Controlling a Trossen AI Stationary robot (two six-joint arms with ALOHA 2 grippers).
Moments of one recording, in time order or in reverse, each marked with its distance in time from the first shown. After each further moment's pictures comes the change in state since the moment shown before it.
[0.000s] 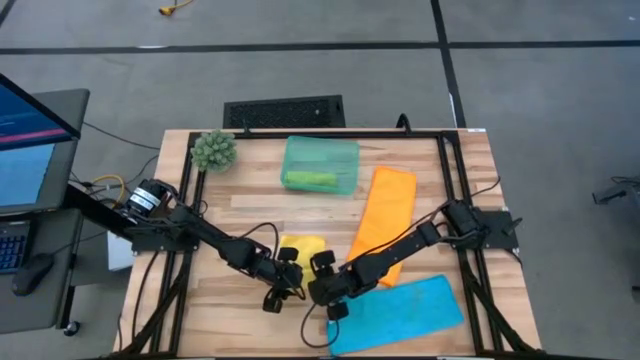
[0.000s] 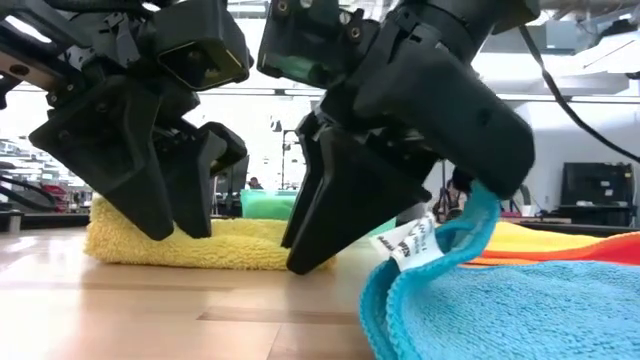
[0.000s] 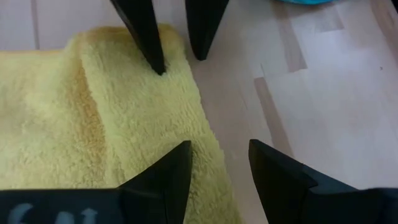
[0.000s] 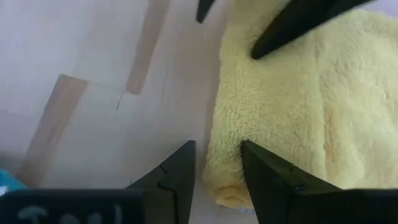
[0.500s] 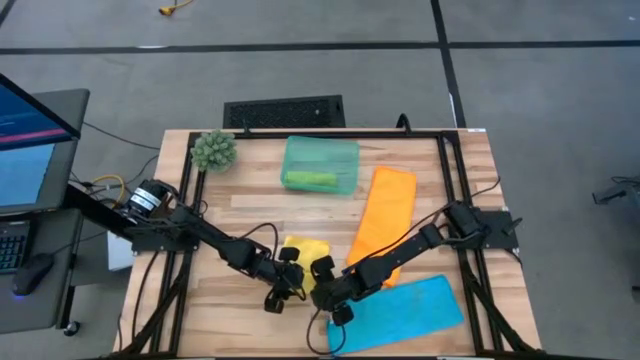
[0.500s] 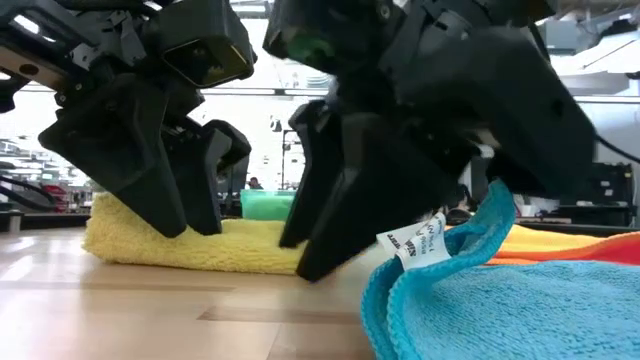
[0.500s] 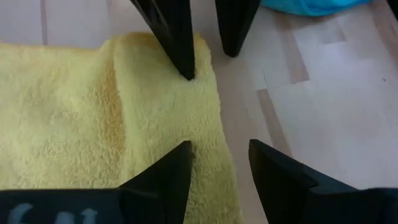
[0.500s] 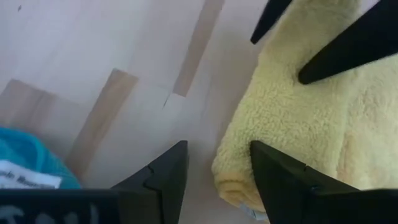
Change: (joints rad) left arm 0.000 0.005 0.000 0.032 -0.026 -0.003; right arm 0.029 -0.005 -0.028 0.057 -0.047 -0.087
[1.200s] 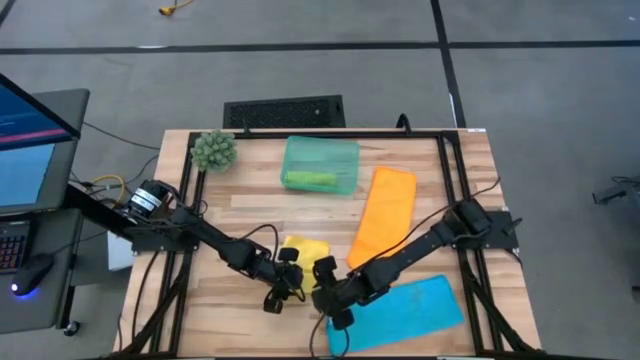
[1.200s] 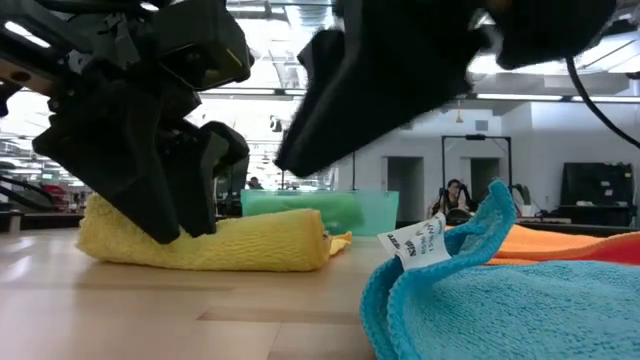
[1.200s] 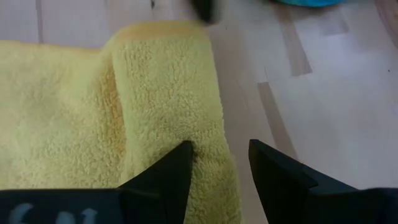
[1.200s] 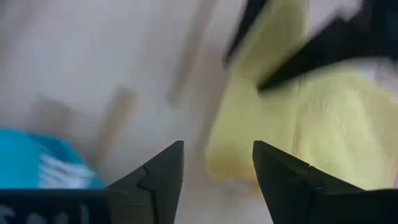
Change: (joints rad) left arm -0.004 0.005 0.000 -0.011 -0.008 0.009; right arm 0.034 -0.083 0.037 -0.070 0.075 0.038
